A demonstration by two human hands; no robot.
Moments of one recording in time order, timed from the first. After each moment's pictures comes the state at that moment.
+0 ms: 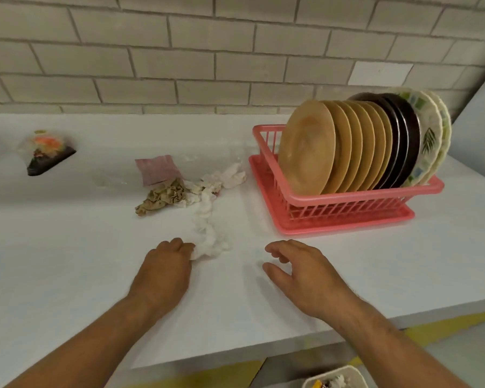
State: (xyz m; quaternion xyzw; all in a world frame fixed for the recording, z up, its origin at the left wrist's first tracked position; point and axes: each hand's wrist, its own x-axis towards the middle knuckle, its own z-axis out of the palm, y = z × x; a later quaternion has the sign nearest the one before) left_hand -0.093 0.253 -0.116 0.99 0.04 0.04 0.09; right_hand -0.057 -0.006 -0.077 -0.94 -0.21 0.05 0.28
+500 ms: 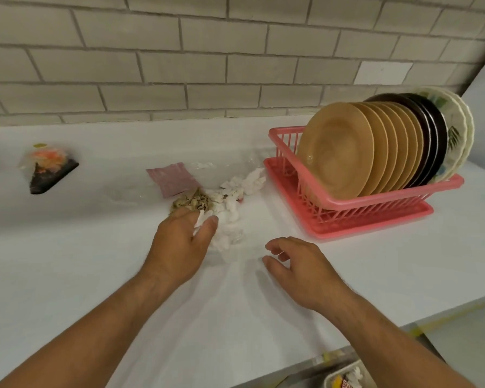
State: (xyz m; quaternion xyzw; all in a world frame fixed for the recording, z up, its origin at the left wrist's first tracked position) left_hand -0.062 0.317 -0.058 0.89 0.02 0.15 0.42; right_hand -0.048 0.084 -0.086 -0.94 -0.15 0.03 0.30
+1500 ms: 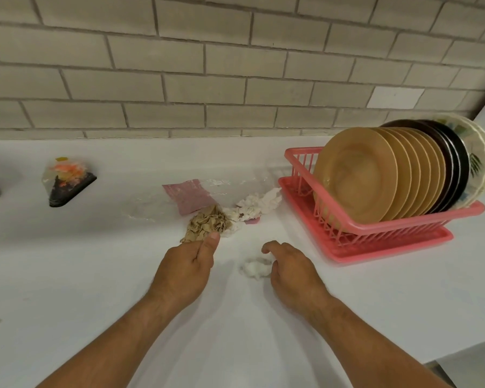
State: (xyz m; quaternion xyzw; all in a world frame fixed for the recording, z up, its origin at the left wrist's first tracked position) left_hand -0.061 0.341 -0.068 0.88 0.10 0.10 0.45; right_hand -0.015 0.136 -0.093 -0.96 -0.15 0.03 0.23
